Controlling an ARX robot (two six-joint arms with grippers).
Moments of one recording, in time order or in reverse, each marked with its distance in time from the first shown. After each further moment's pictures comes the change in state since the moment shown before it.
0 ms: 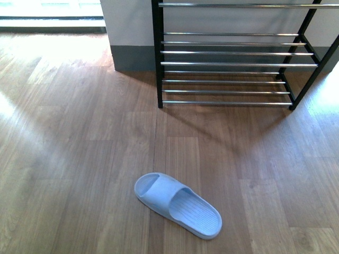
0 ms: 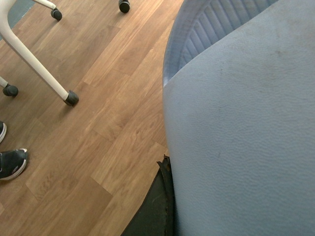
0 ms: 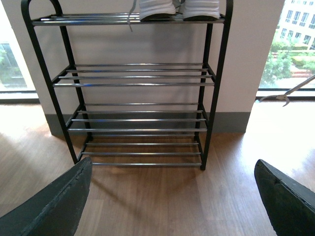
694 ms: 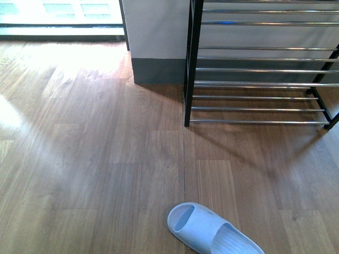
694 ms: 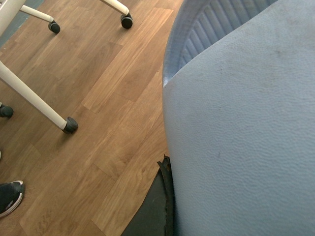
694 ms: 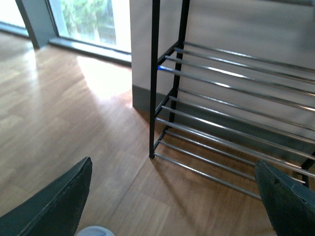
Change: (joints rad) left arm 0.001 0.000 0.000 0.000 0.000 0.002; right arm -0.032 1.015 0.184 0.548 -0.454 -0.264
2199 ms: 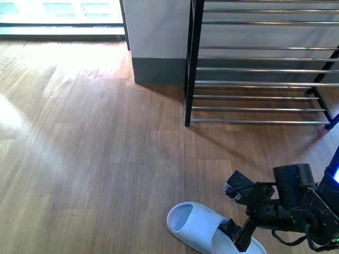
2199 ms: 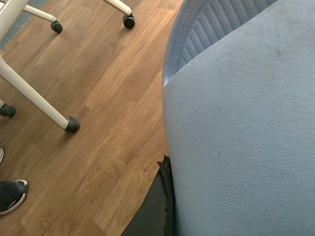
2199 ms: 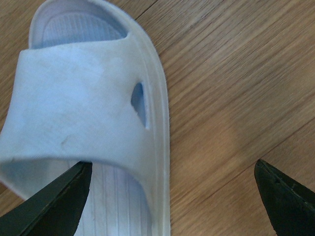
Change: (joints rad) left arm 0.000 0.000 0.000 0.000 -0.002 0.000; right arm 0.168 1.921 0.879 0.200 -0.014 -0.328
